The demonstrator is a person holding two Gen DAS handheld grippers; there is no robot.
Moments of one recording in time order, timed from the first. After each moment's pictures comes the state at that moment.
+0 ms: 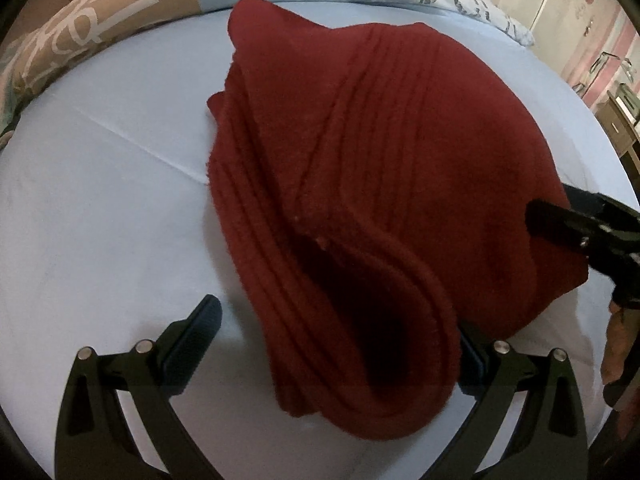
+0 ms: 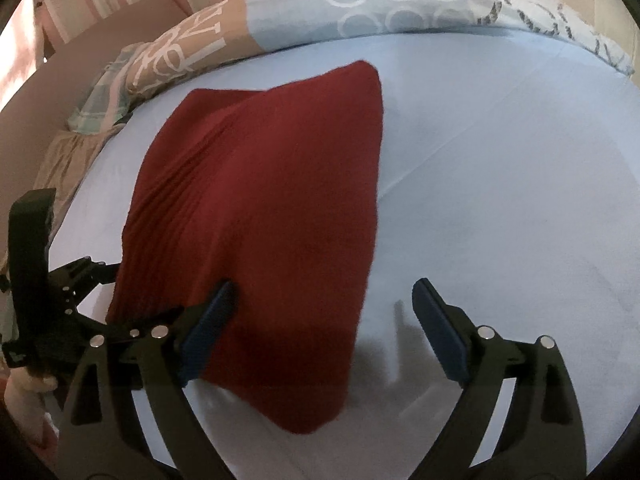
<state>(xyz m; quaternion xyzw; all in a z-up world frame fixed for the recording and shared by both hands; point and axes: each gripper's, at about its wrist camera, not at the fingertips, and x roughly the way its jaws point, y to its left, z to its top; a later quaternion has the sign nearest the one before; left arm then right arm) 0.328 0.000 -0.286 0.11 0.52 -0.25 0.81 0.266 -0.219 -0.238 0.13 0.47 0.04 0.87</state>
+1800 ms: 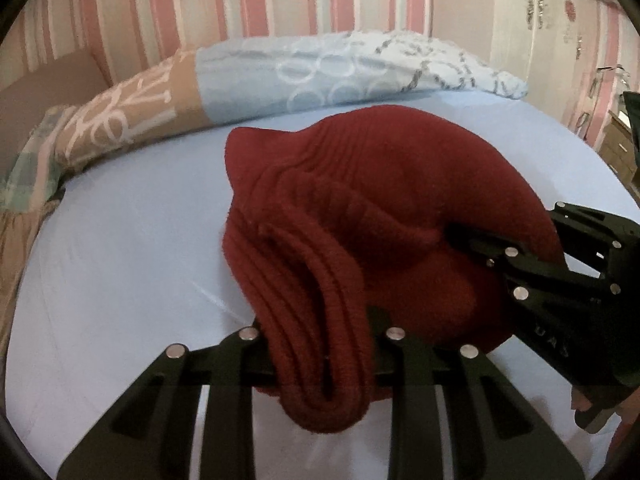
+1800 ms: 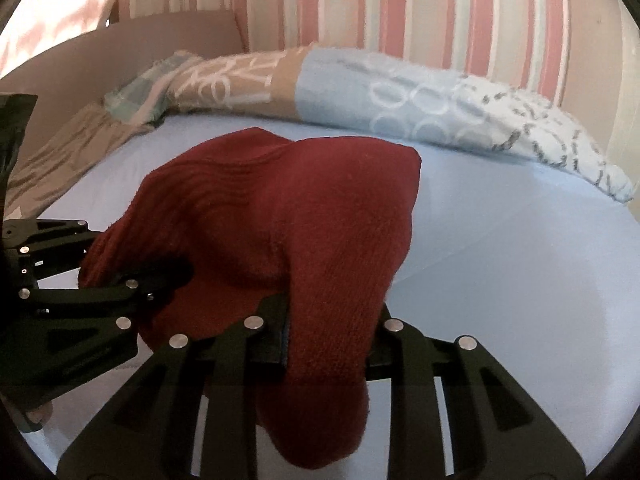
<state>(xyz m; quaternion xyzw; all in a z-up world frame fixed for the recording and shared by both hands) 0.274 -0.072 -0.182 0.12 0.38 -0.22 0.89 0.233 -0.225 -0.159 -0.02 0.33 0.05 0.94</state>
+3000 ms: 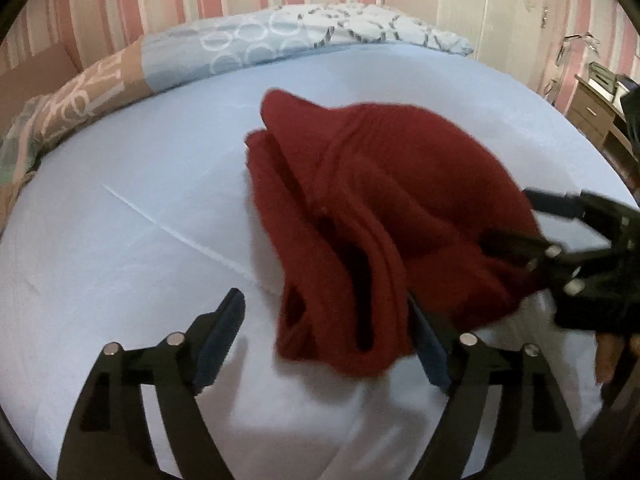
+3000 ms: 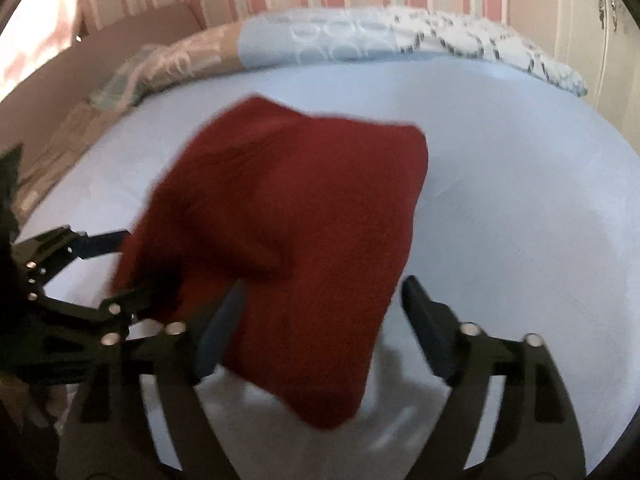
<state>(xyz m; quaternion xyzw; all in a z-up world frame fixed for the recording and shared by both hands) 0.083 -0.152 -0.224 0.13 0.41 -0.25 0.87 0.031 -0.351 -0.192 0.06 0.40 0.02 0.92</state>
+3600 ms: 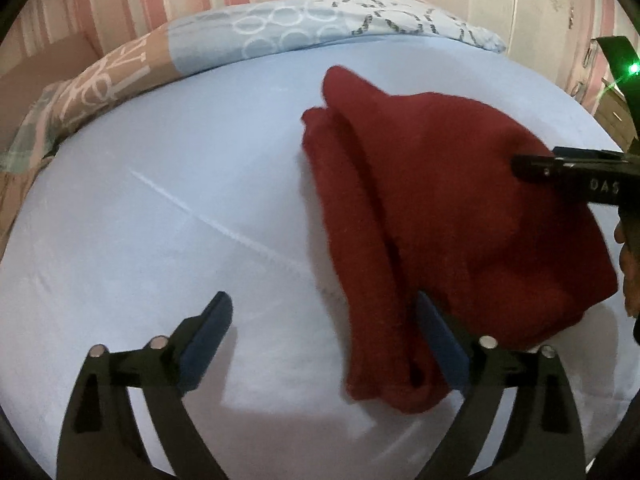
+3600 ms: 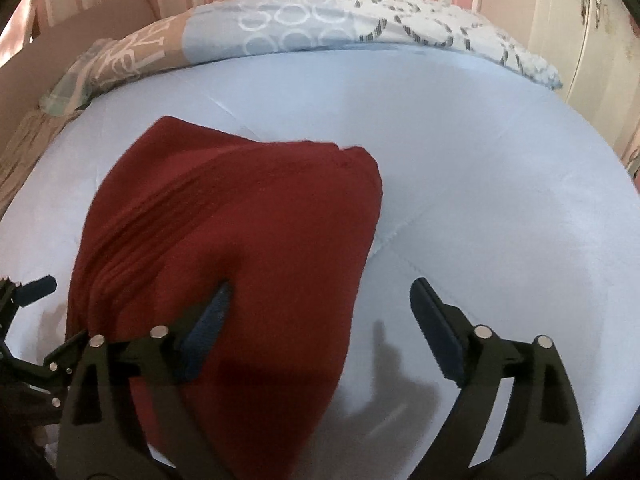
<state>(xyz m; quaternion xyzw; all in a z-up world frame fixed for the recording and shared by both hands) 0.124 -0.125 -0.252 0.14 0.42 -0.21 0.87 0.115 -0.389 -0.222 0.05 0.45 -0.05 0.89</state>
